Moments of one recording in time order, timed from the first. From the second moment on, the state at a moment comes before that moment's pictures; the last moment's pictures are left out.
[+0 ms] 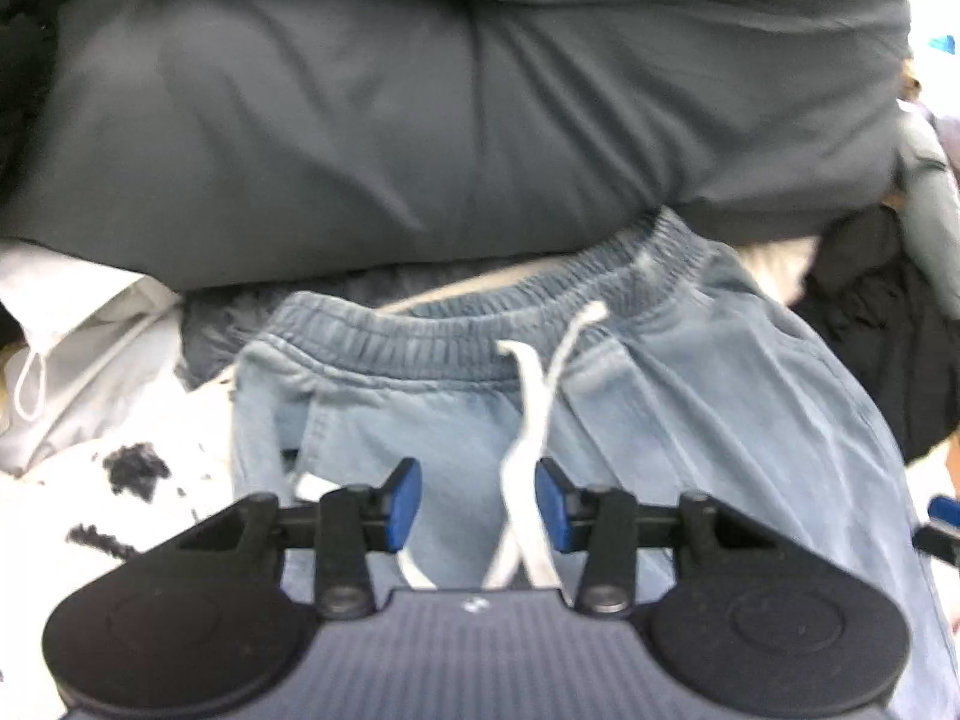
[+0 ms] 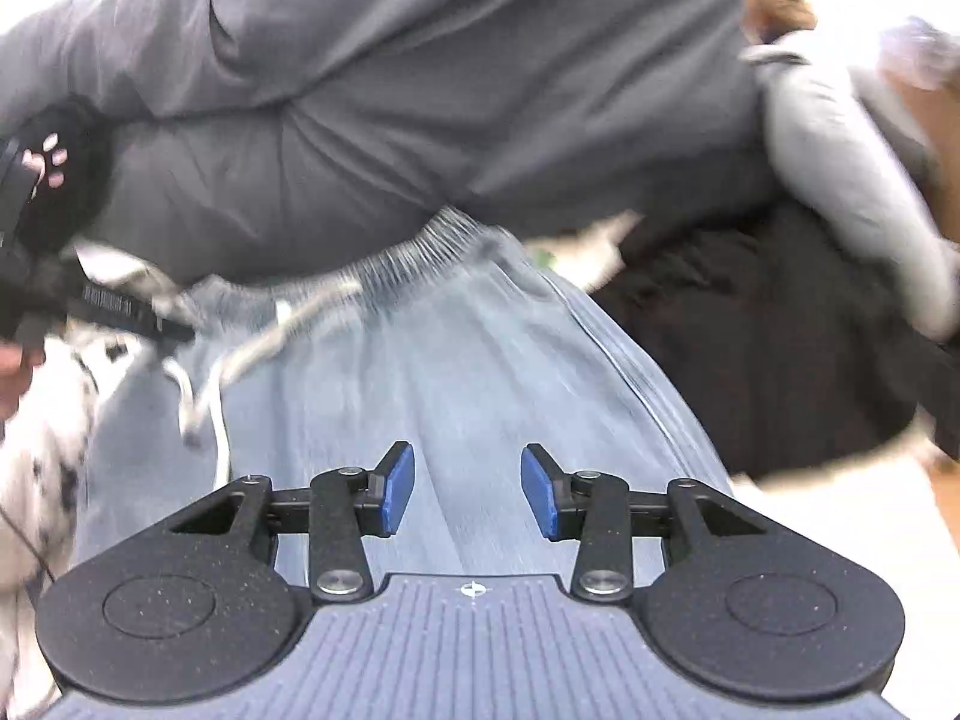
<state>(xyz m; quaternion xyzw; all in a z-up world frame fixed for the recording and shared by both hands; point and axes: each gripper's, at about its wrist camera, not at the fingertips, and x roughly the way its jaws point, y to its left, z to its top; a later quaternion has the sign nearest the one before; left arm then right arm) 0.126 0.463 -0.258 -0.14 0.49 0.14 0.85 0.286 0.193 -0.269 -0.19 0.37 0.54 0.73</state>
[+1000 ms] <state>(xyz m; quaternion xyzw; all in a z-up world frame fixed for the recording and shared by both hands) 0.195 0.278 -0.230 -0.03 0.47 -0.03 0.88 0.237 -0.200 -0.276 -0.05 0.40 0.20 0.89</state>
